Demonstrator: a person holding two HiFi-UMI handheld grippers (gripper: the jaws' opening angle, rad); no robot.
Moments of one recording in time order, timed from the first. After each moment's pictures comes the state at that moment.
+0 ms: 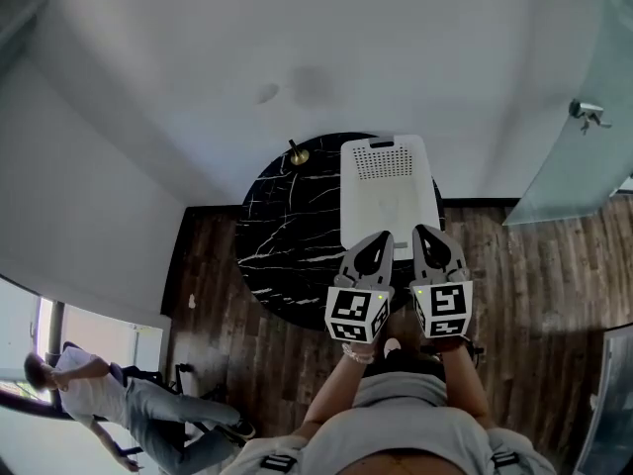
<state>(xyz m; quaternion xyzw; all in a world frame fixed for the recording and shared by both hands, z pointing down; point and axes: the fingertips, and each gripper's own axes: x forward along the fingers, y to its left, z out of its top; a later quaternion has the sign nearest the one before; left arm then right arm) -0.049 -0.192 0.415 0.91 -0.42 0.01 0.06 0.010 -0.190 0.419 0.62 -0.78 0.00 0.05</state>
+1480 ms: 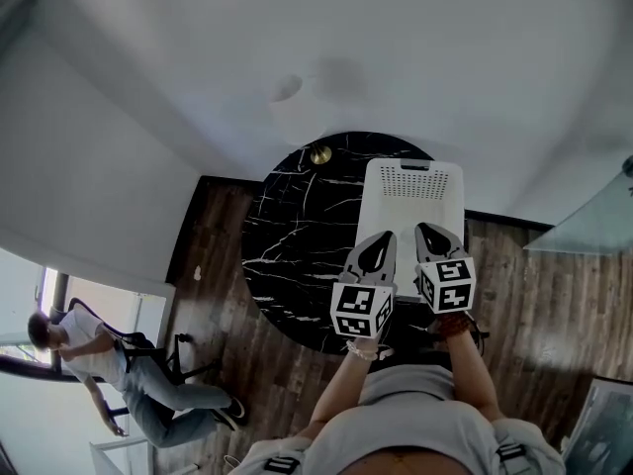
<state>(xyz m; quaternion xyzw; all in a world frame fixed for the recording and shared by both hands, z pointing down) -0.059 -0.348 0.463 0.86 -0.50 0.05 0.12 0.007 -0.377 0.520 0.52 -0.83 0.16 0.12</state>
